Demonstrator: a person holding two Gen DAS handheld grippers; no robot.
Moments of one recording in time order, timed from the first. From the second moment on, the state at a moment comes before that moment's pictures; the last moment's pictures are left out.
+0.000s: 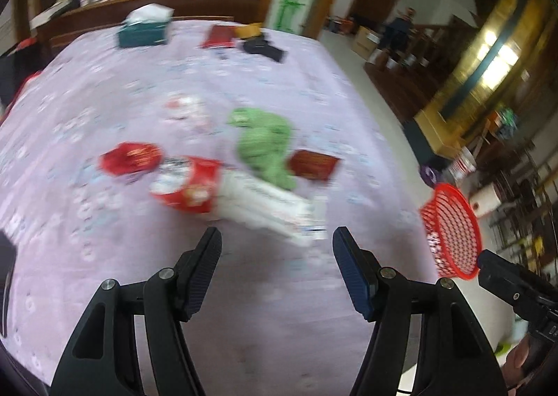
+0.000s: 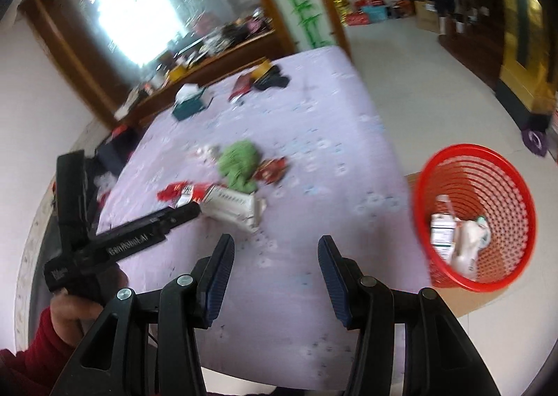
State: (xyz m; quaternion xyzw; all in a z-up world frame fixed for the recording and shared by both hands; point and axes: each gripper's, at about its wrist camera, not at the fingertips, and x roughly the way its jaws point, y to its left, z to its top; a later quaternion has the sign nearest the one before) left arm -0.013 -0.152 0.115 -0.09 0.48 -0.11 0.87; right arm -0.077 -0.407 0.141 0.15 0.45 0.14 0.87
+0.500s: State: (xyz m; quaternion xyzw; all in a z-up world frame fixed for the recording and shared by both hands) left arm -0.040 -0.039 0.104 -0.10 0.50 -0.05 0.86; right arm 0.036 -0.277 0.080 0.04 0.50 0.25 0.83
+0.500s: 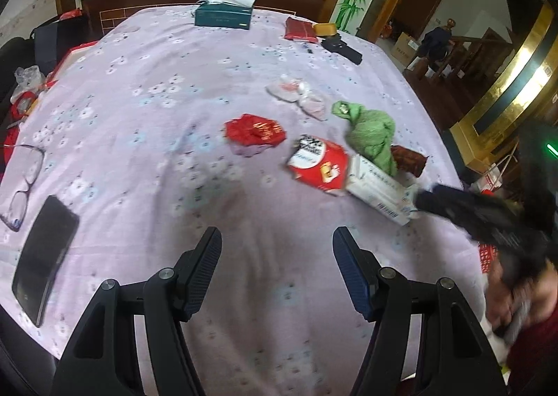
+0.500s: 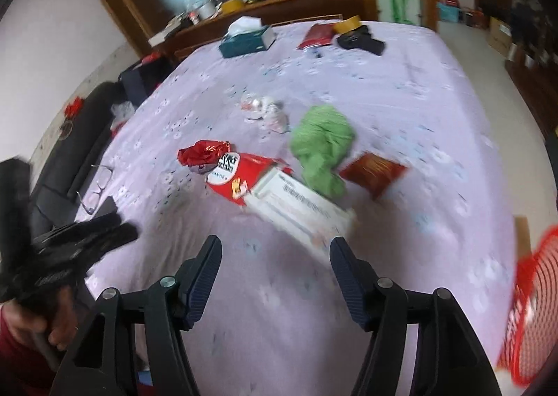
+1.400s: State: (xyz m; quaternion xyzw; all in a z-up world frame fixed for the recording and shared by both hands) left arm 0.046 -0.062 0.082 -0.08 0.53 -0.10 0.84; right arm 0.062 -0.225 0.030 -0.08 0.54 0.23 0.81
